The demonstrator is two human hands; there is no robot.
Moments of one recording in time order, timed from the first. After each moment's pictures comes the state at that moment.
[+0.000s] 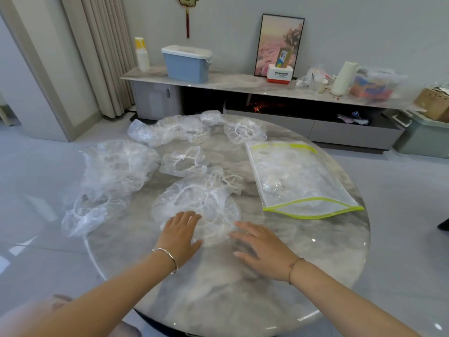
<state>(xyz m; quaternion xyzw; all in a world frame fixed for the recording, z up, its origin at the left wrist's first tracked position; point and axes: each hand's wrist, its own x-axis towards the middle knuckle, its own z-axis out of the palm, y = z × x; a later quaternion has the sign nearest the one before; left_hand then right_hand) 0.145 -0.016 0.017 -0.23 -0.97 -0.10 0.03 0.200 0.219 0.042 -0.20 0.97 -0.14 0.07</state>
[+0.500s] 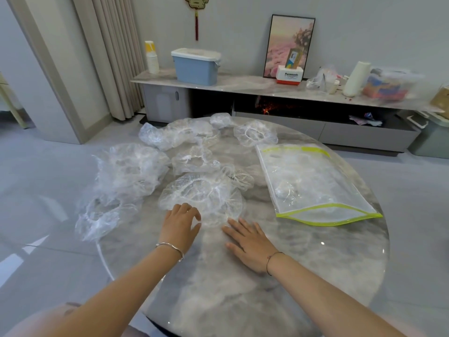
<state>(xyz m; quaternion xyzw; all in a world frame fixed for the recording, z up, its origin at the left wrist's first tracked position) 0.109 -0.034 0.013 -0.15 -0.96 -0.18 0.12 0.151 0.177 0.005 -0.15 0.97 -0.11 0.16</state>
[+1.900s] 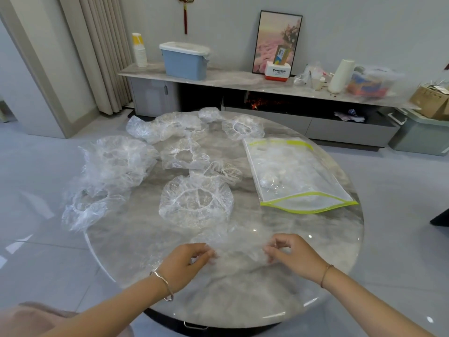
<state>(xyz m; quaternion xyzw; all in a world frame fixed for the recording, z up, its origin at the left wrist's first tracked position) 0.200 -0.018 0.013 -0.23 -0.86 -0.43 -0.15 0.234 0.268 0.036 -0.04 0.88 -0.46 0.07</state>
